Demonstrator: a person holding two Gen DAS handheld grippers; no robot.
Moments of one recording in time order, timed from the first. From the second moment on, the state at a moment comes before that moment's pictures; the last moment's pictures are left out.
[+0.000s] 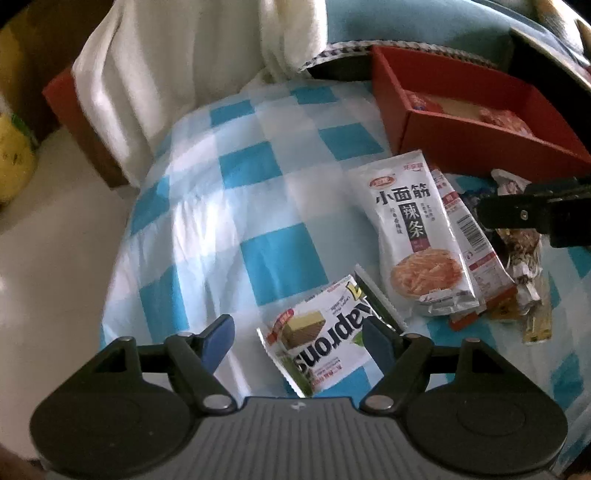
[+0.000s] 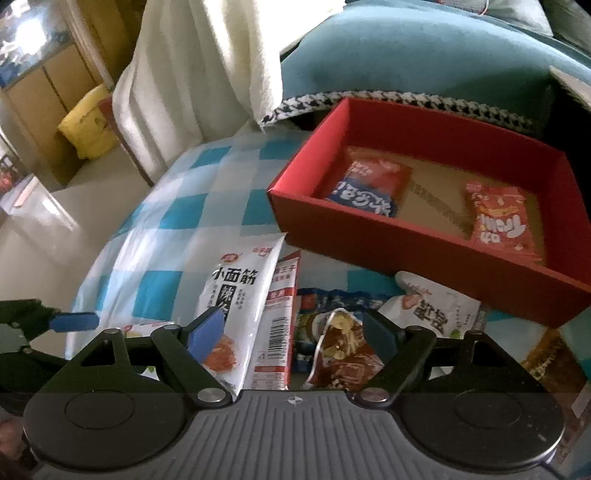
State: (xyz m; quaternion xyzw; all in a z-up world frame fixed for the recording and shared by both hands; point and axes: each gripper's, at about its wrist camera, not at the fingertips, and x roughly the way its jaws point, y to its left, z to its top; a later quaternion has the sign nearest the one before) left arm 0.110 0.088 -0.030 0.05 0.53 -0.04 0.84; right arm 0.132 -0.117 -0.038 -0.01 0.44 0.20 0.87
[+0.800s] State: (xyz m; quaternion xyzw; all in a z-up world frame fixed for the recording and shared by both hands) left arm 0.130 0.049 -0.056 0.21 0.56 -0.19 0.78; right arm 0.135 -0.120 -0.046 -0.01 0.46 0.21 0.86
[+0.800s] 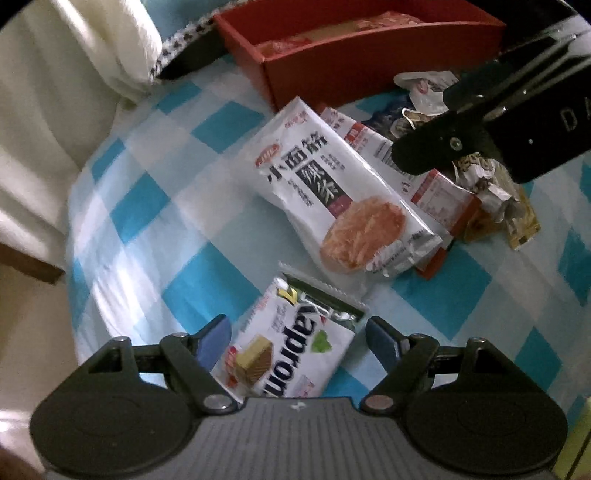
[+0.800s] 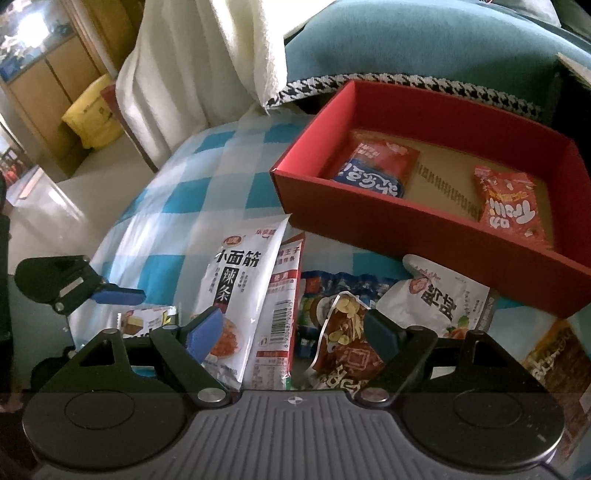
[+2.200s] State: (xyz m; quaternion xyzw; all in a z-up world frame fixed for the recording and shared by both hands) left arm 0.097 0.104 -0.023 -0.04 0.57 -0.13 0.81; right arm 0.153 -0.034 -0.052 -0.16 0.50 0.18 0.83
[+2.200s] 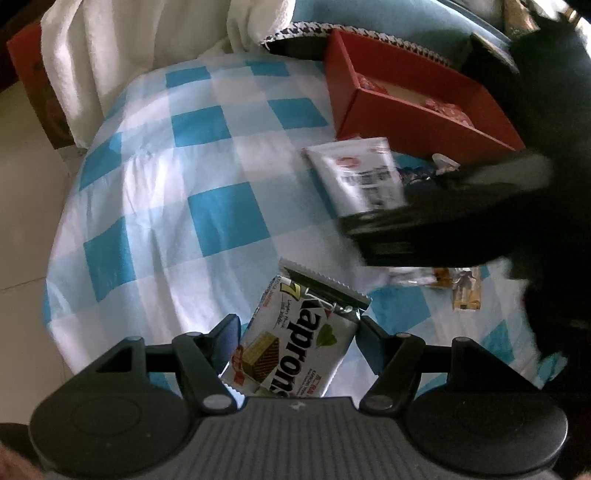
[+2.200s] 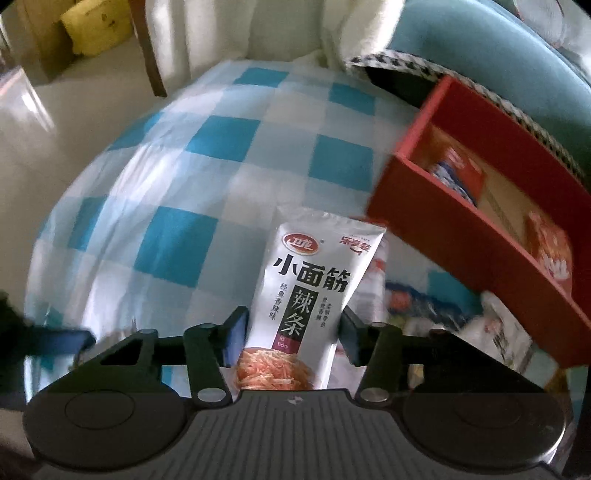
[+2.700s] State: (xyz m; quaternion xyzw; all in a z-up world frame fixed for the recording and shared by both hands) left arm 0.104 0.056 -0.047 0.04 0.59 -0.13 0.80; right arm 0.102 -0.148 -0.067 -0.08 0.52 0.19 0.83
